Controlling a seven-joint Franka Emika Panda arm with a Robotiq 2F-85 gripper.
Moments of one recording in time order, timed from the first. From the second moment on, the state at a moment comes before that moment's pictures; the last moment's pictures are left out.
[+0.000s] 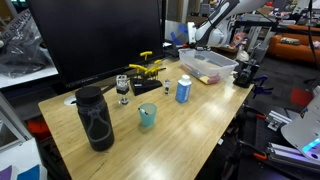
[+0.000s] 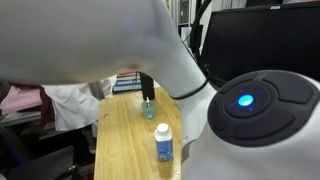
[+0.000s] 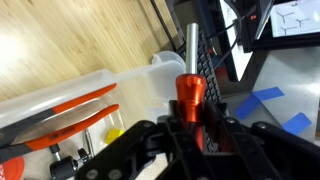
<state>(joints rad) -0.55 0.59 0.08 -1.98 0.19 3.45 1.57</state>
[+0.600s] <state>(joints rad) -1.15 0.67 0.65 -2.11 -0.39 3.47 1.61</state>
